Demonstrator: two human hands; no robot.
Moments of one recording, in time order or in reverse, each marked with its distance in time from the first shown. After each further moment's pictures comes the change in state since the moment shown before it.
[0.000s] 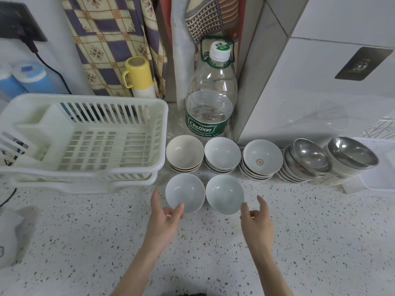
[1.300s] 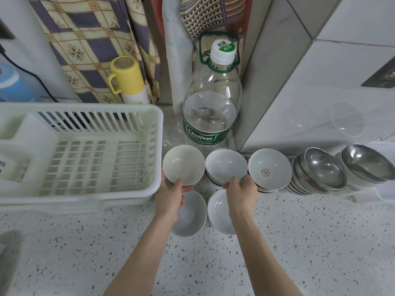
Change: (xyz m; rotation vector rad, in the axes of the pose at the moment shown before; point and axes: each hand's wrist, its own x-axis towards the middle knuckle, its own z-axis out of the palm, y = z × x) left_hand 0.099 0.069 0.025 -0.362 0.132 -0.208; right_hand 0.076 -0.082 0.062 0.274 0.105 -0.004
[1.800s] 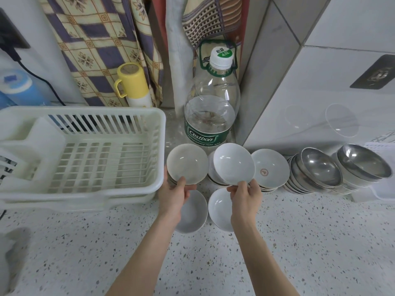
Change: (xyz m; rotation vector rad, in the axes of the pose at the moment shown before) left_hand -0.018 0.010 0.000 -0.123 -0.030 0.043; right_hand -0.022 0.001 -0.015 0.286 0.012 0.041
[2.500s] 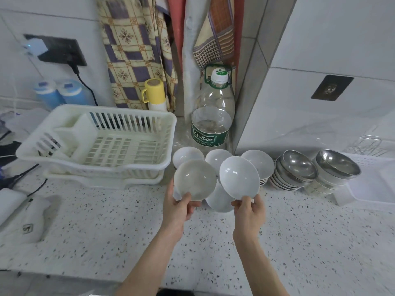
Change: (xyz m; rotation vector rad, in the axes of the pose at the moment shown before) left_hand -0.113 -0.028 -0.021 0.005 -0.065 0.095; right_hand -0.069 0.001 -0.082 0.166 -0.044 -0.072
